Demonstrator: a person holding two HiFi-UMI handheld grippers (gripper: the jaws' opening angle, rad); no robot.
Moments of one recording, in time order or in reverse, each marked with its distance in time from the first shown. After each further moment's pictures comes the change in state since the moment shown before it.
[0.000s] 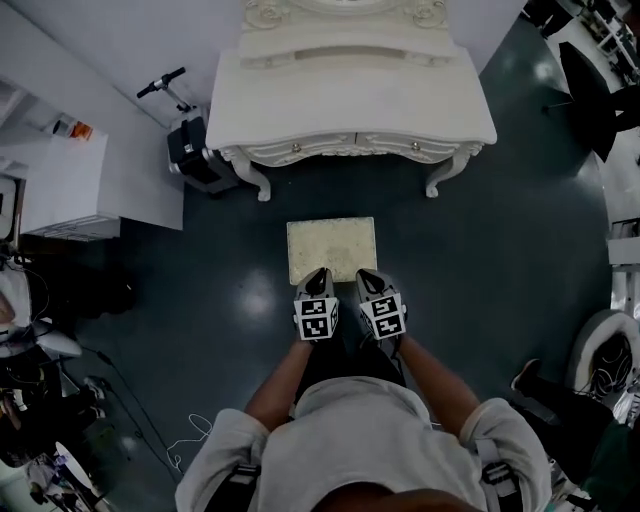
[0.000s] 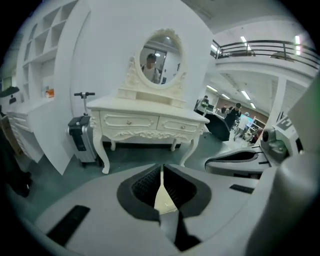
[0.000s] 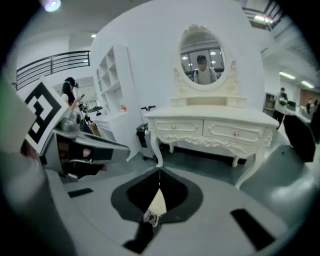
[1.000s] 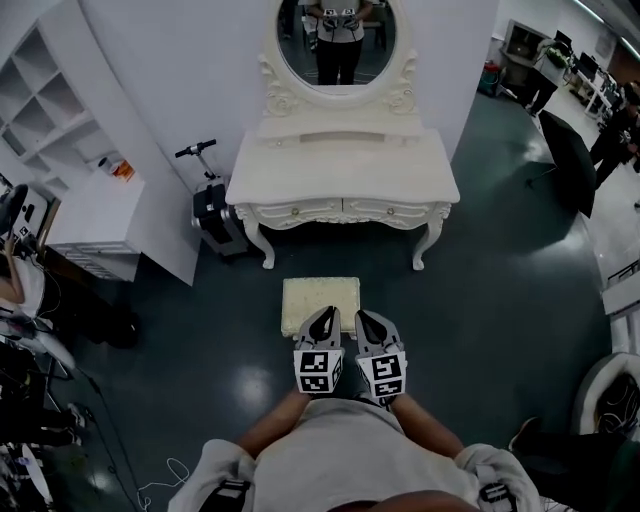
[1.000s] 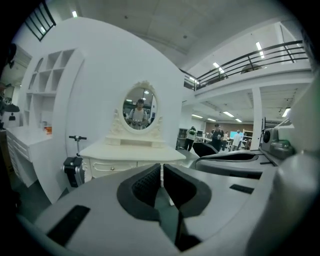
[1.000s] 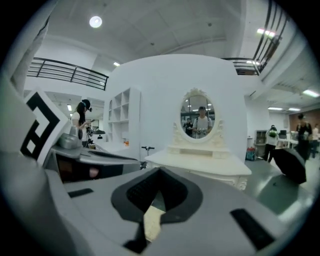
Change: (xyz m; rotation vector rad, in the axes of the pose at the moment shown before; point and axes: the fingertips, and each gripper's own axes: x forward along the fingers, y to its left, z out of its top) left arm -0.177 -0.160 0.094 0.114 -0.413 -0.053; right arm -0.237 0.026 0.096 -0.133 -0.442 -0.088
